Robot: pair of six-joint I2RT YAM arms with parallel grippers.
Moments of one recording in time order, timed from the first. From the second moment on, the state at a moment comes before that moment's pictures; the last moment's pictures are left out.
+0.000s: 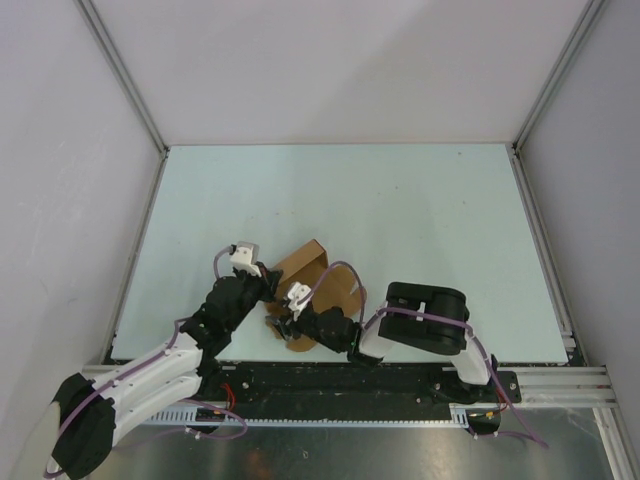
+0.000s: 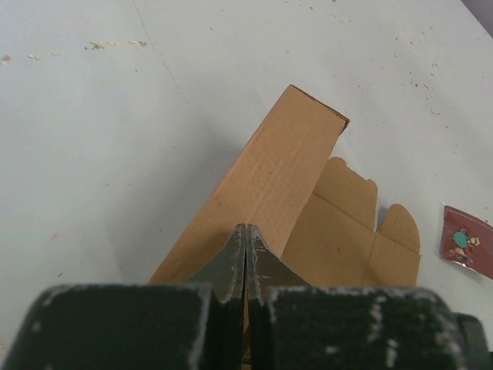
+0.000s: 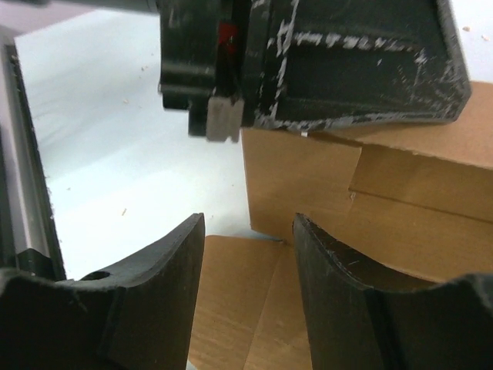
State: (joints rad) left arm -0.63 0.76 0.15 0.37 -0.17 -0.37; right arm 1.31 2.05 0.71 1.29 0.25 0.11
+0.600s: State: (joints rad) left arm -0.63 0.72 0.16 0.31 -0.15 -0.39; right arm 1.38 2.14 0.82 1.29 0.48 0.03
